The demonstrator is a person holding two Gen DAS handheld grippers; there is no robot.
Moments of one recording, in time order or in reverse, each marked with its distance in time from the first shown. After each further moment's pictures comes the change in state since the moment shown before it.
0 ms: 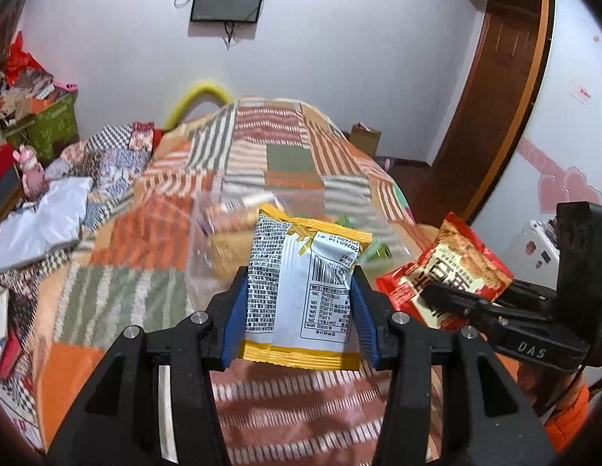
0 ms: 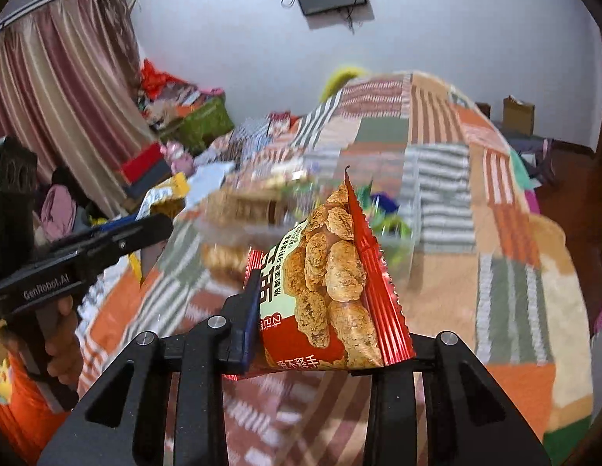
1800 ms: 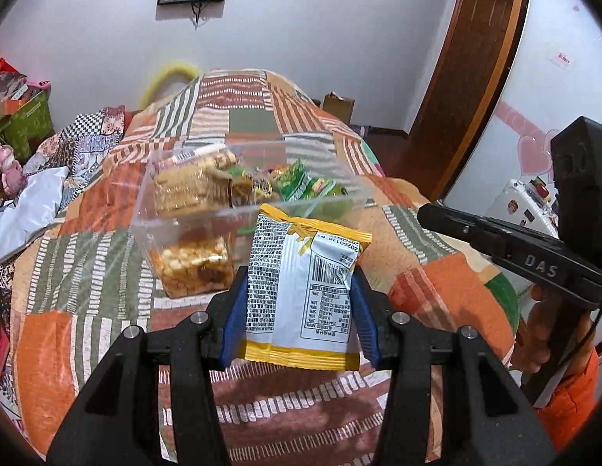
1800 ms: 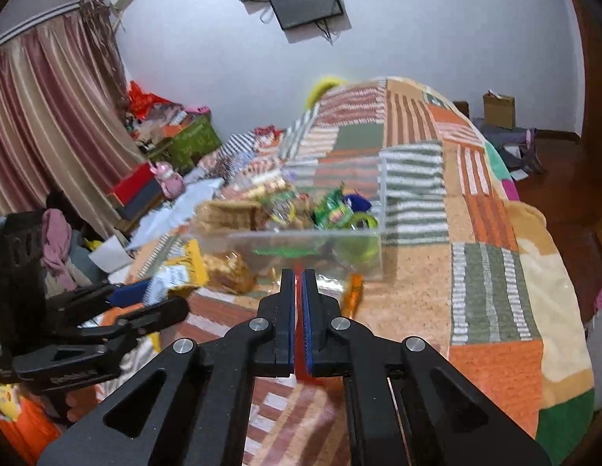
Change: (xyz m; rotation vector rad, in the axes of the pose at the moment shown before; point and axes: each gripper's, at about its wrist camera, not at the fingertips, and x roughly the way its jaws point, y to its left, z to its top) left arm 0.005 -0.036 -0.047 0.063 0.095 -0.076; right arm -0.029 -0.011 -0.017 0.043 -0.047 -0.018
